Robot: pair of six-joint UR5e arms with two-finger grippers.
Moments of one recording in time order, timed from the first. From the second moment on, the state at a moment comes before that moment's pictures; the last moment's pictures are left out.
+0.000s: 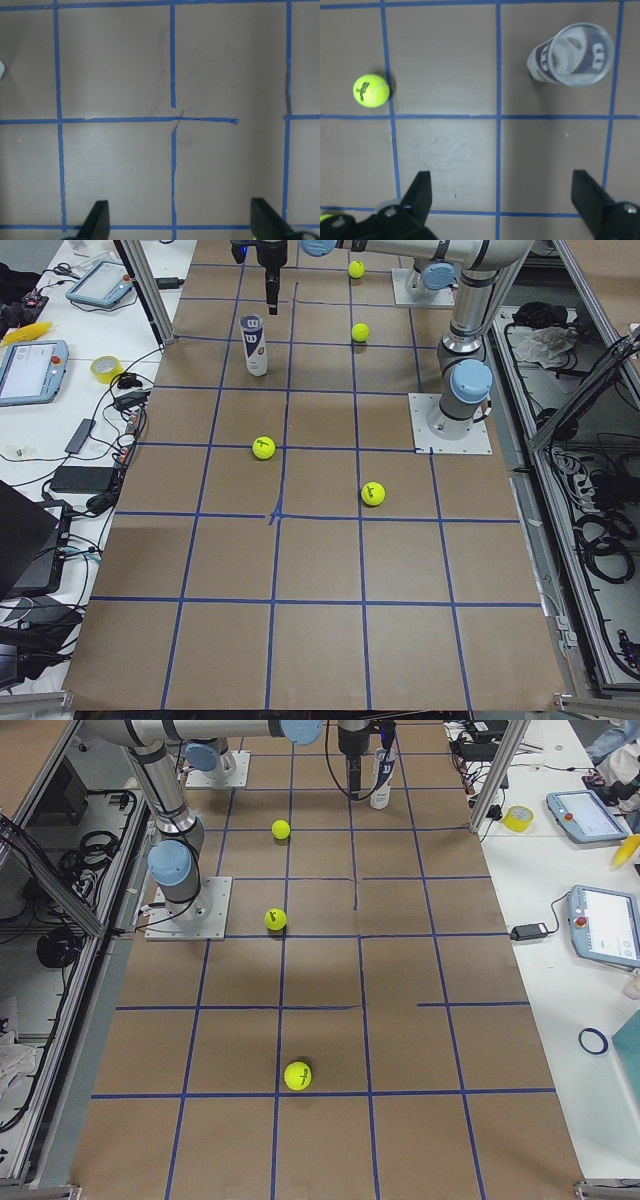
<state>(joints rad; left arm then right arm) -1.52 -1.69 -1.37 -1.61 1.62 -0.02 1.55 -1.57 1.51 -1.60 -1.54 -0.01</state>
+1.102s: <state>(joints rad) -1.40 -1.56 -1.54 -1.61 1.51 0.07 1.55 -1.57 1.51 -1.60 -1.54 -0.01</state>
